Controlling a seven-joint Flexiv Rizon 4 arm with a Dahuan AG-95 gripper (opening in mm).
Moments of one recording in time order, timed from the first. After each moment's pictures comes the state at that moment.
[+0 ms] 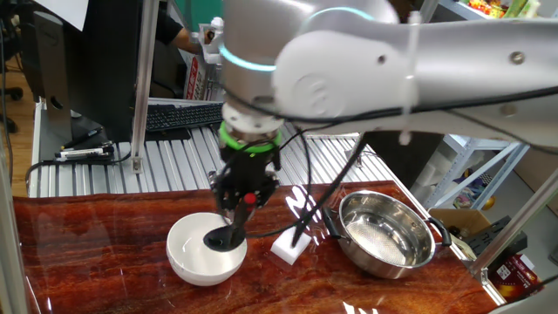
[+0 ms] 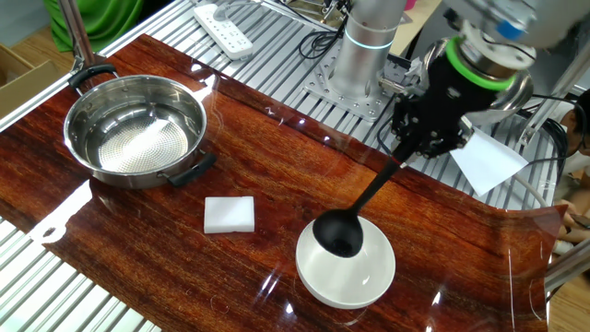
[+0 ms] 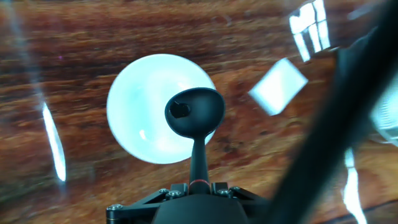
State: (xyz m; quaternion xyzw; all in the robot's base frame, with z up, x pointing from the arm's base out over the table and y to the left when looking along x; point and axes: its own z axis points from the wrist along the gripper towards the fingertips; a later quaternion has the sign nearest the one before) arm 0.438 0.216 0.277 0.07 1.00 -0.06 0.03
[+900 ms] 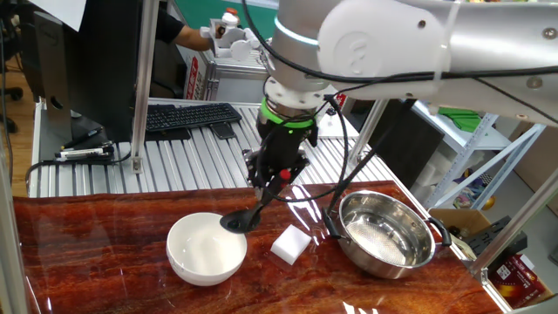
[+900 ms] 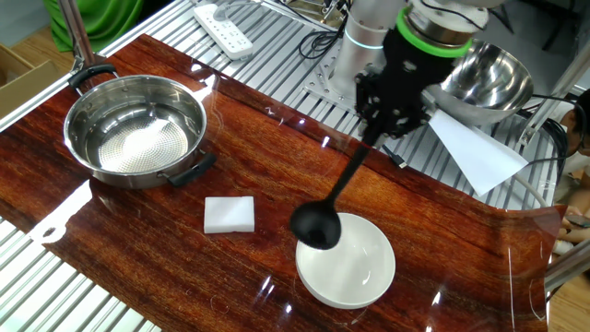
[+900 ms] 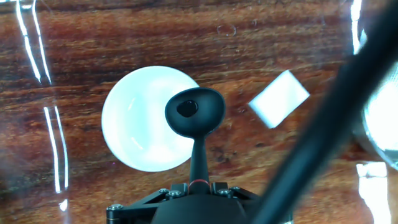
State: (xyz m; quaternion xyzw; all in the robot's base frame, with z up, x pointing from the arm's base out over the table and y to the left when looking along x) arm 0.467 0.151 0.298 0.03 1.00 -0.04 0.04
